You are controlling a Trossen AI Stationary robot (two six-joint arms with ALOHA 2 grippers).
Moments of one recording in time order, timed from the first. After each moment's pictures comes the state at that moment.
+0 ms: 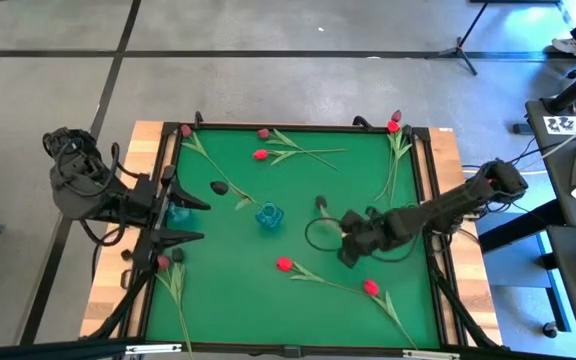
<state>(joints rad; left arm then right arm) -0.76 1.09 1.54 -0.65 -0.70 -0.32 0.37 1.48 0.91 -0.71 0.24 0.98</state>
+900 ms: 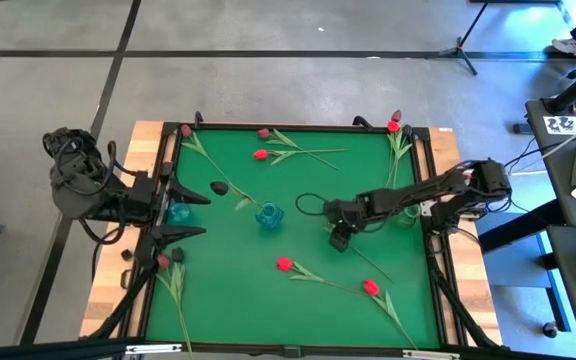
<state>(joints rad) -0.76 1.09 1.54 -0.64 -0.76 -0.30 0.08 1.61 0.82 -0.44 -0.04 0.63</state>
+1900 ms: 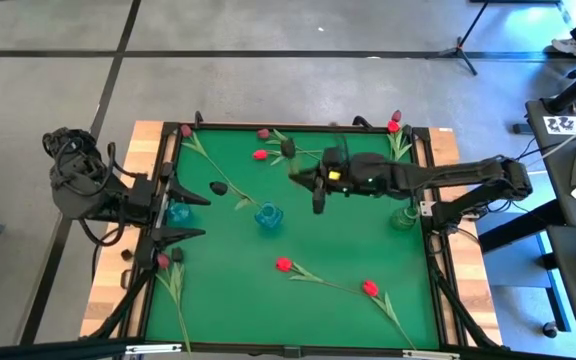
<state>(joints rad) -0.76 1.09 1.54 -0.64 -0.74 -0.25 0.04 1.41 1.16 0.17 0.18 0.40</state>
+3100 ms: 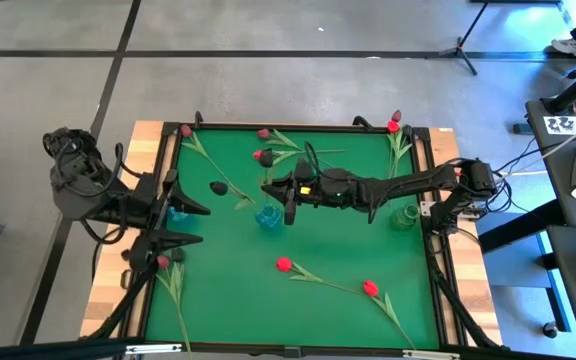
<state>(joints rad) -0.76 1.09 1.54 -0.67 -0.66 -0.47 0.04 1.70 1.16 0.49 0.18 0.35</state>
